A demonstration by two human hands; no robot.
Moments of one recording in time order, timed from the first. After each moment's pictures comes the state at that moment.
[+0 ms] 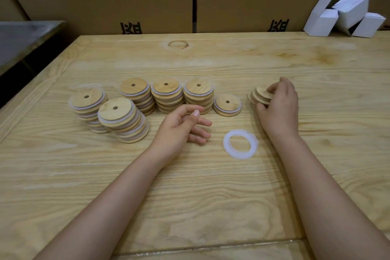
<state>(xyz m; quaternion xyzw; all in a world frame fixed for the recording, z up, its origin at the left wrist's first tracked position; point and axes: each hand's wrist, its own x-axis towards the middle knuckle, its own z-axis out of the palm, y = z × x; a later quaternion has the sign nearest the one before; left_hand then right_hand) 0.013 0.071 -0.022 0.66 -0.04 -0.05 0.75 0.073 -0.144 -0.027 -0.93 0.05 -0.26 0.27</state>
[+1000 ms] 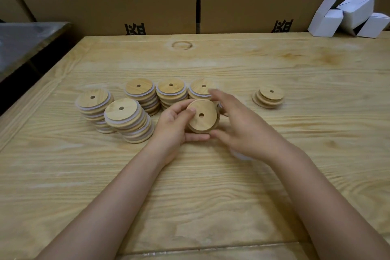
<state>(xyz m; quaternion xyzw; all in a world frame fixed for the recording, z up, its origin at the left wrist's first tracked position) 0.022 0.082 -0.022 0.57 0.02 -0.05 0.82 0.027 -0.086 0.002 -0.91 -0.30 -0.07 0.27</state>
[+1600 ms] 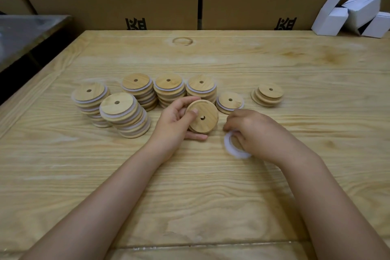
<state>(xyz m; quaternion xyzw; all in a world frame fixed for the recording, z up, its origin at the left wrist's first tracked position) 0.016 0.074 -0.023 0.63 -0.01 -0.01 0.77 0.022 -0.110 0.006 -0.96 -0.26 0.03 0.07</state>
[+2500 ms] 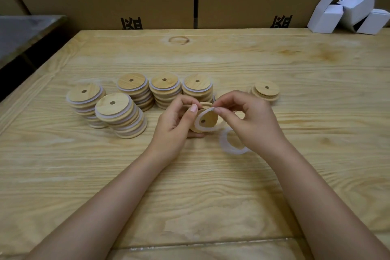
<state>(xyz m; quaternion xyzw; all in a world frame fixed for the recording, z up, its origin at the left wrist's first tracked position) 0.003 0.070 -0.025 0.69 -0.12 0.07 0.71 0.014 -0.094 0.007 -0.82 -0.21 -0.13 0.51</state>
